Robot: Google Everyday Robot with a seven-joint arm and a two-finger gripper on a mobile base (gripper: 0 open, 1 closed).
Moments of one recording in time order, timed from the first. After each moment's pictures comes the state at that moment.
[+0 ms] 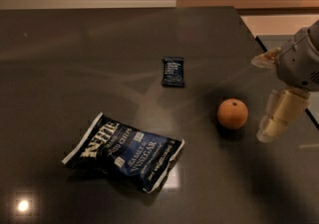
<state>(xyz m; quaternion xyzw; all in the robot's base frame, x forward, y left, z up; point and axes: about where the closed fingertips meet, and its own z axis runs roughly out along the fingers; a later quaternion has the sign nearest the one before) 0.437 -0.200 0.916 -0.62 0.75 0.06 0.19</state>
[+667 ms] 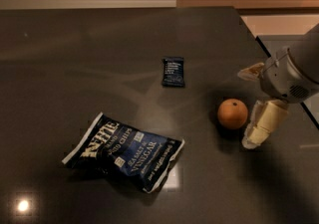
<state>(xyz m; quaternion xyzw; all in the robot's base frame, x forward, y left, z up) 0.447 -0.186 0.874 -0.62 0.75 0.11 0.20</state>
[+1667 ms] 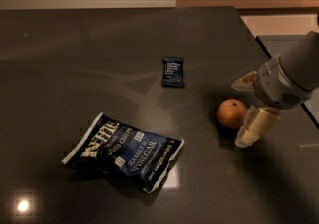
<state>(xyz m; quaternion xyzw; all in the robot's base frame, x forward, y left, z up) 0.450 -0.184 0.855 -0.63 0.74 0.09 0.20</state>
